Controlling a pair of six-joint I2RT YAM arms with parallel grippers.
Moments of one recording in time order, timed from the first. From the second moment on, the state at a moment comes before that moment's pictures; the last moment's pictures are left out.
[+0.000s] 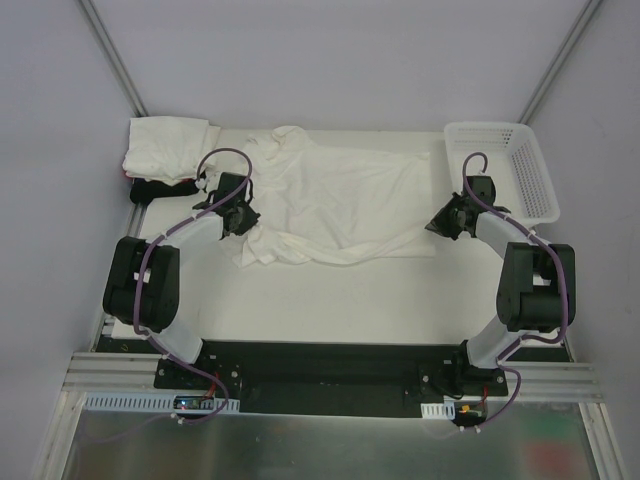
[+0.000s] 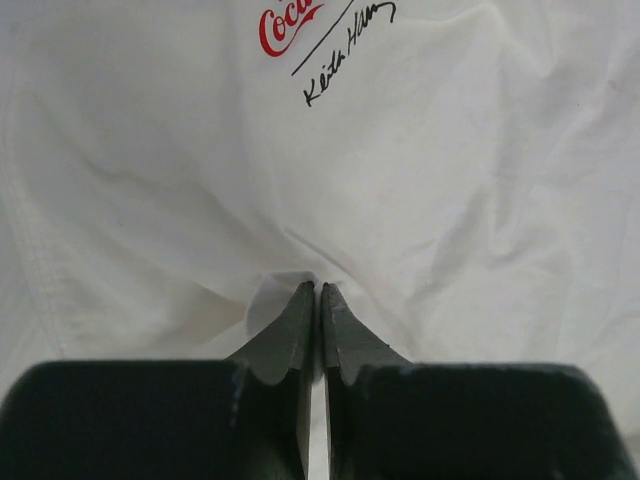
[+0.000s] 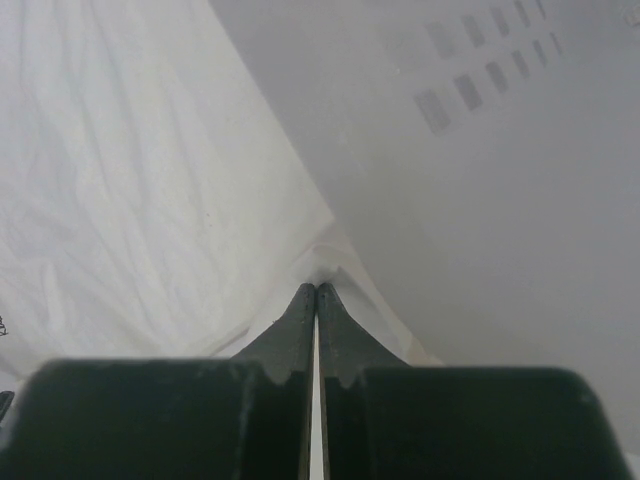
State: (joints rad) left arm -0.25 1.62 0.98 -0.27 -0.17 -0.91; right arm -0.01 1.65 0.99 -0.28 -0.17 0.71
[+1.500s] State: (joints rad) left arm -0.25 1.41 1.28 -0.37 -0.45 -0.63; right arm -0.03 1.57 0.99 -0.30 -0.13 0.71
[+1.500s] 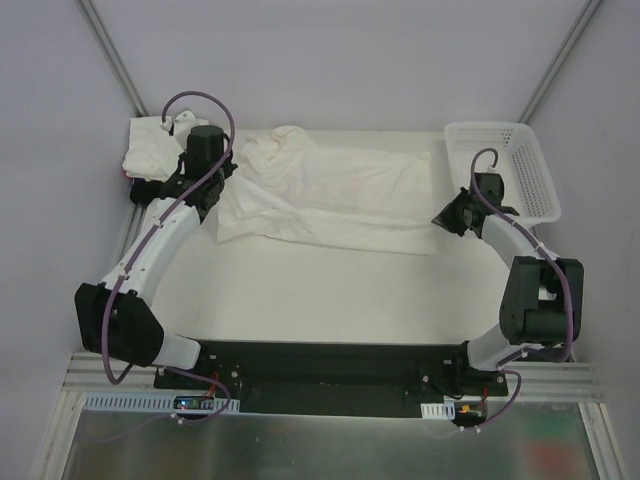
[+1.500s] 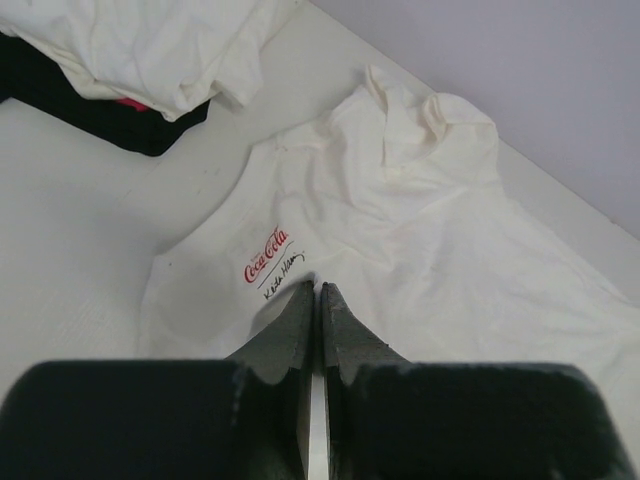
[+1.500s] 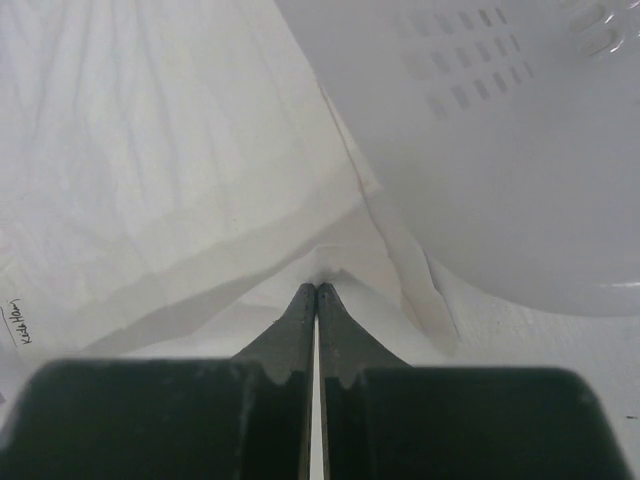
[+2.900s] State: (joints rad) left arm -0.23 1.15 1.16 -0.45 -0.45 -0.58; right arm -0.01 1.38 0.99 -0.36 -0.11 0.72
